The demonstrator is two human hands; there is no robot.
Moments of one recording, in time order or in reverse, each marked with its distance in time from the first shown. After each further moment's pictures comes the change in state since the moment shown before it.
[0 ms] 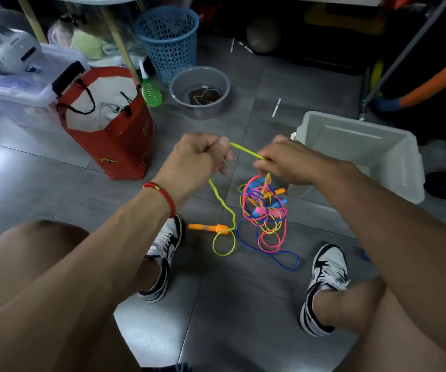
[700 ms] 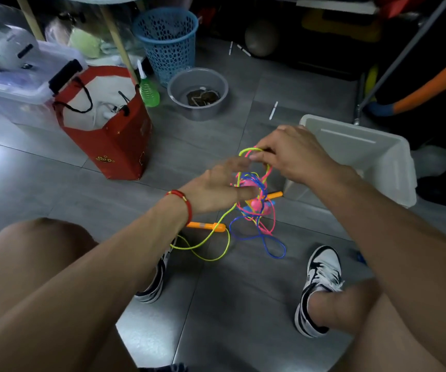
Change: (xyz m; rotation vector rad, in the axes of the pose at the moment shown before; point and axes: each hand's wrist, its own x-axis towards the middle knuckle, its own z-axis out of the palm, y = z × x) left_hand 0.002 -0.025 0.035 0.155 -0.329 -0.212; right_hand -0.017 -0.015 -0.021 -0.045 0.317 -0.100
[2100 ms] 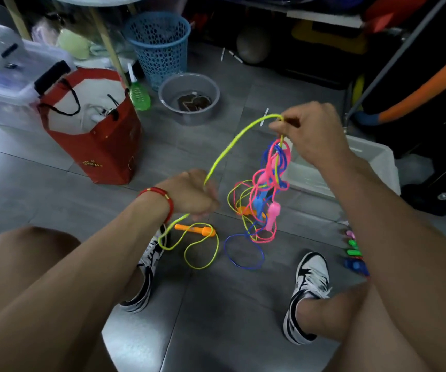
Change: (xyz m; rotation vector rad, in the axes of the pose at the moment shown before) left_hand -0.010 0.017 -0.030 0.464 -0.039 -0.185; right_hand 0.006 0.042 -0.030 0.132 0.336 0.217
